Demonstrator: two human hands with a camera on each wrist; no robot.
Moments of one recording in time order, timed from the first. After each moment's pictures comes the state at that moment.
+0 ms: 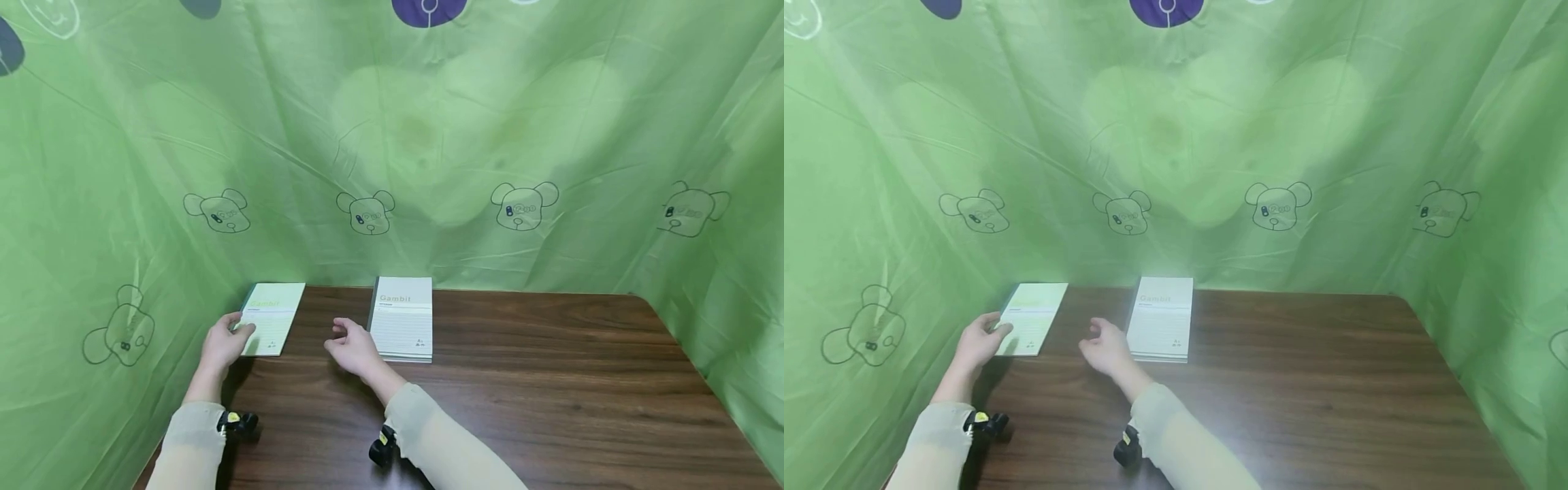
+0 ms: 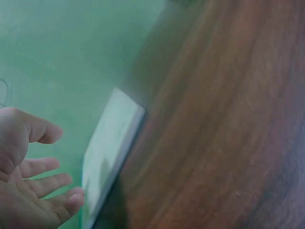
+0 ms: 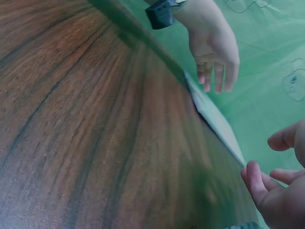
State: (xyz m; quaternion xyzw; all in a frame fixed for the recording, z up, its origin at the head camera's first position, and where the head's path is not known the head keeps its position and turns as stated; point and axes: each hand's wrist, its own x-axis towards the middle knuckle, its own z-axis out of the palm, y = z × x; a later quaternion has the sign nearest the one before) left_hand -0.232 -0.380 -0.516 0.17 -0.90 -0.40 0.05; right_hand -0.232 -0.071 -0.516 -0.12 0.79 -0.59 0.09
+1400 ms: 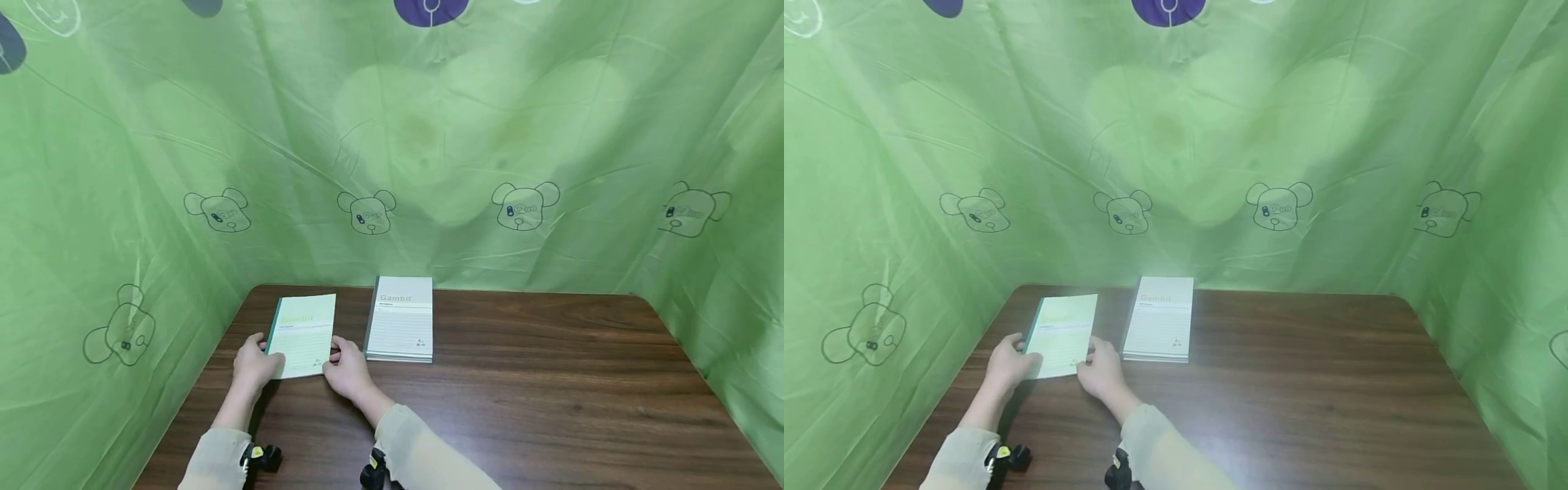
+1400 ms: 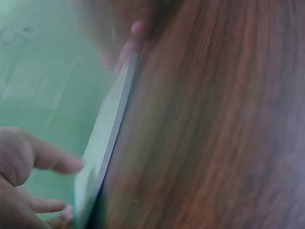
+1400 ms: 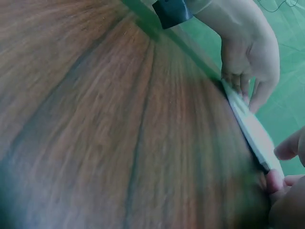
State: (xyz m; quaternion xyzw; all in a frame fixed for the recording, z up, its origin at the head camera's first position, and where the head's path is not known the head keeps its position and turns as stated) left_hand -0.204 -0.308 -0.527 0.21 -0.88 -0.43 0.01; right_hand -0.210 -0.090 -0.553 -0.12 0.81 -0.57 0.05
